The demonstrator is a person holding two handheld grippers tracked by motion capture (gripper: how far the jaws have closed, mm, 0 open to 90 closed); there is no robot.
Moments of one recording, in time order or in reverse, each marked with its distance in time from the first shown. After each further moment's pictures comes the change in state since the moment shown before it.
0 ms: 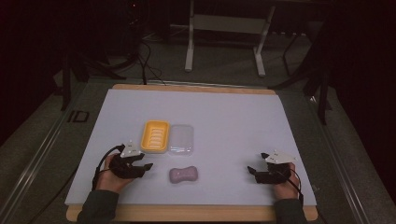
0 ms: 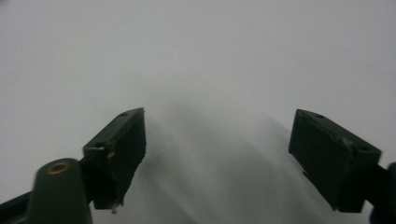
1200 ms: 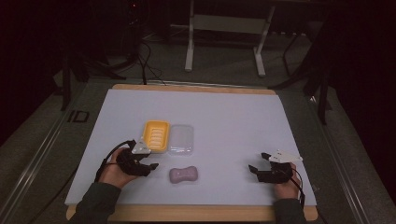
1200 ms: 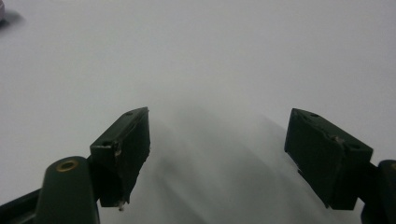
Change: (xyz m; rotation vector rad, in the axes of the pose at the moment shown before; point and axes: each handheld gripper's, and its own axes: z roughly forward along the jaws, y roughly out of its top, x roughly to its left) left arm -0.014 0.035 -0.001 0.094 -0.034 0.152; right arm -0.006 -0.002 -0.003 -0.036 0.037 0.048
